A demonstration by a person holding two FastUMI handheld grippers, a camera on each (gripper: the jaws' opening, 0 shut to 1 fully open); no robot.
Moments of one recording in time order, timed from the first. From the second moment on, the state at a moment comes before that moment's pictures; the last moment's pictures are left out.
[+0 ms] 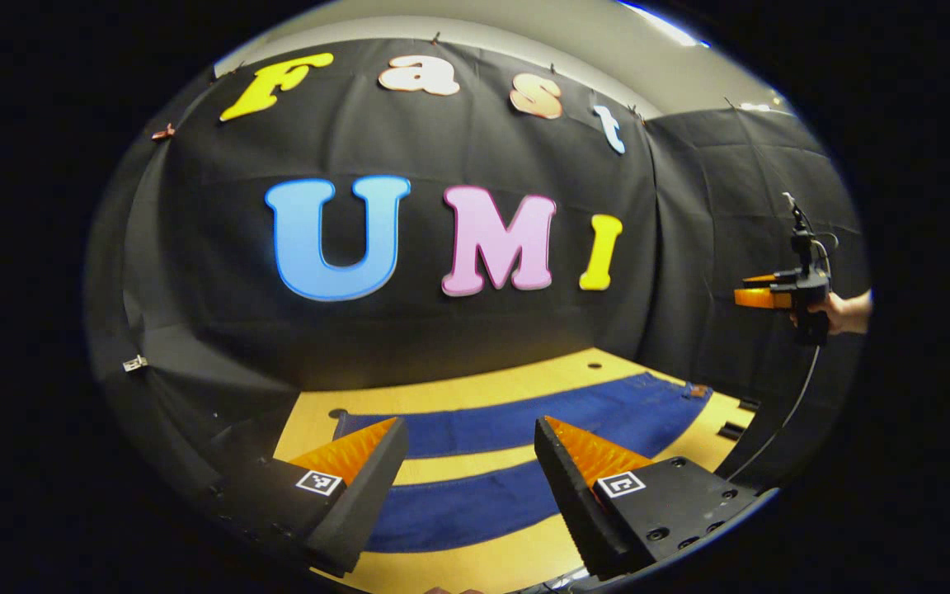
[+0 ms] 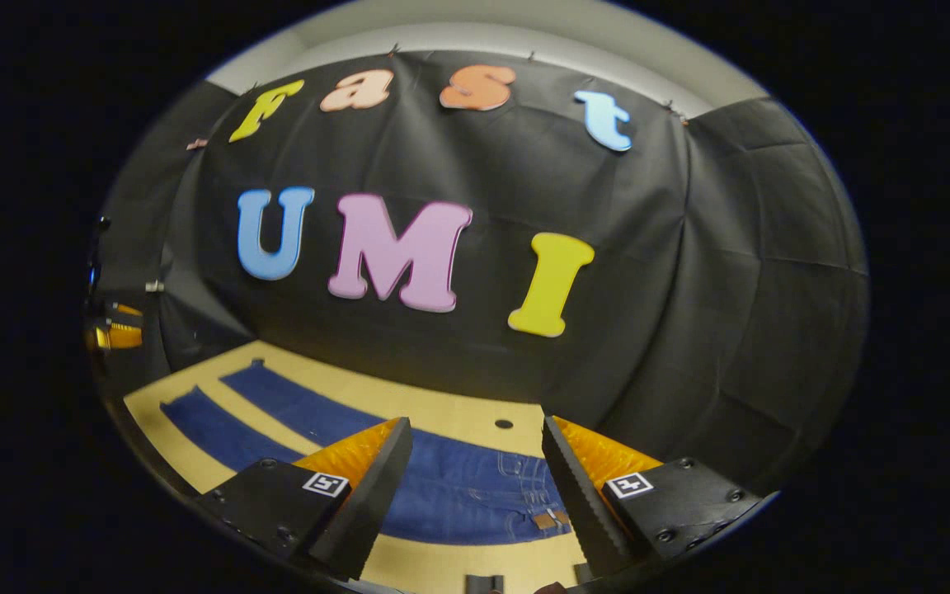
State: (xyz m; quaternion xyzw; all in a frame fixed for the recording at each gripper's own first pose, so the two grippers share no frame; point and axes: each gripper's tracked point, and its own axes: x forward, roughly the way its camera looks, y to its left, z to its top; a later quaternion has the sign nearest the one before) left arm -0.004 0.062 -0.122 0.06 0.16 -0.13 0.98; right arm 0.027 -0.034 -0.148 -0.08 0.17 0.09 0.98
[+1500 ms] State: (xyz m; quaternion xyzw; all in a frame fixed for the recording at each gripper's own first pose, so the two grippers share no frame) left arm -0.007 0.201 -0.412 0.27 0.65 -0.28 0.66; right arm 0.015 -0.094 -0.513 -0.24 0.67 0.32 0.63
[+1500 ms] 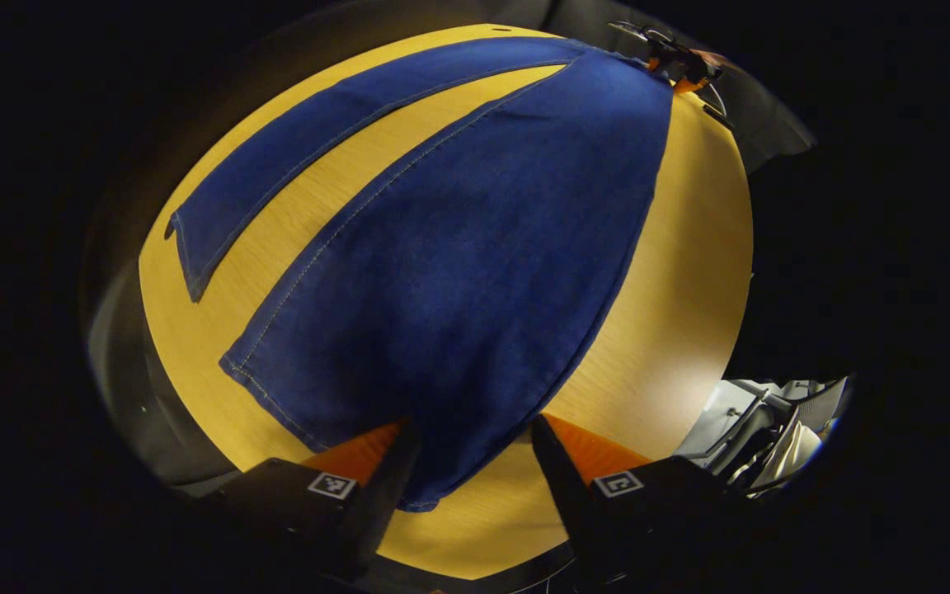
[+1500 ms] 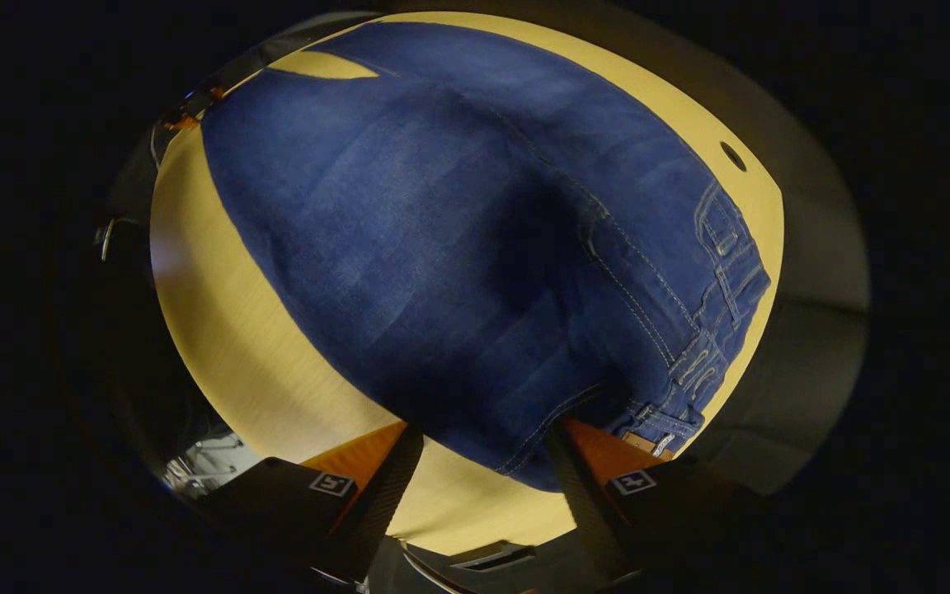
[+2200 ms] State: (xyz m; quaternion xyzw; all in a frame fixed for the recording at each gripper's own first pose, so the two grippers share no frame) left arm 0.034 0.194 -0.371 0.17 0.64 -0.18 0.72; right arm 0.069 -0.100 -0.464 -0.11 0.57 0.18 0.79
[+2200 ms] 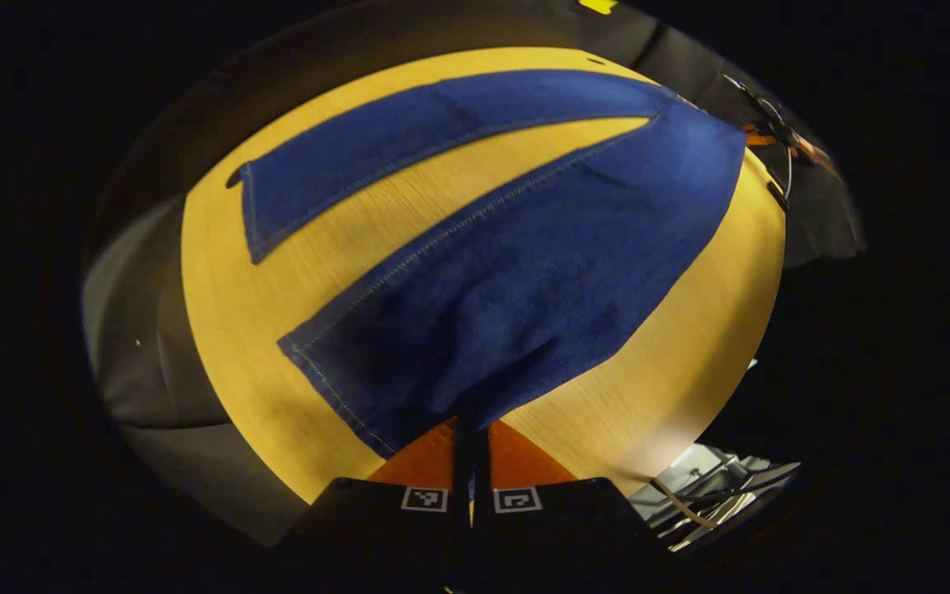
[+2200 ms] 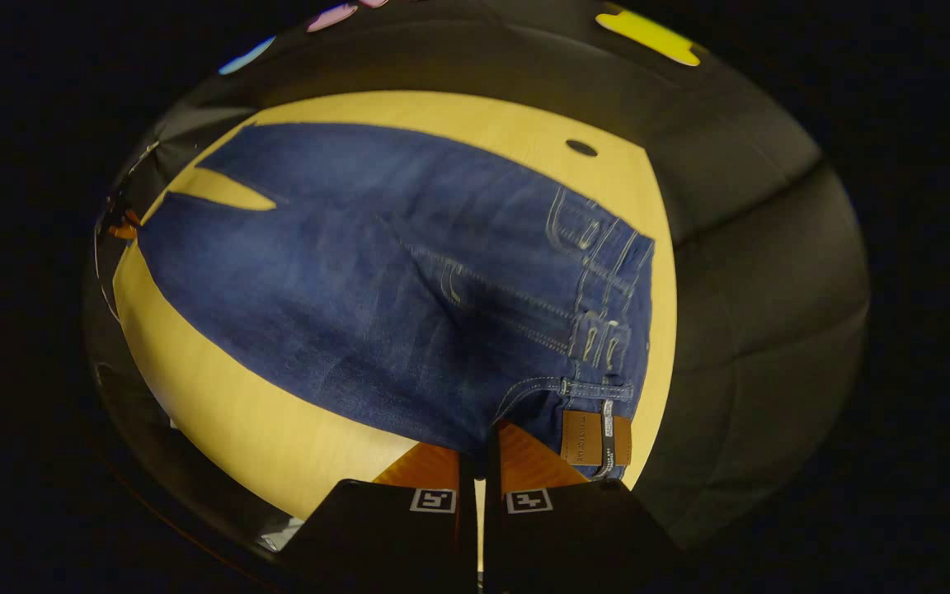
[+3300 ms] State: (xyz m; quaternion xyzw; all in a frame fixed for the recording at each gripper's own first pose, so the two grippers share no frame) left arm 0.379 0.233 -0.383 0.02 0.55 0.03 0.83; right arm 0.318 -0.072 -0.484 -0.07 0.50 0.06 0.86
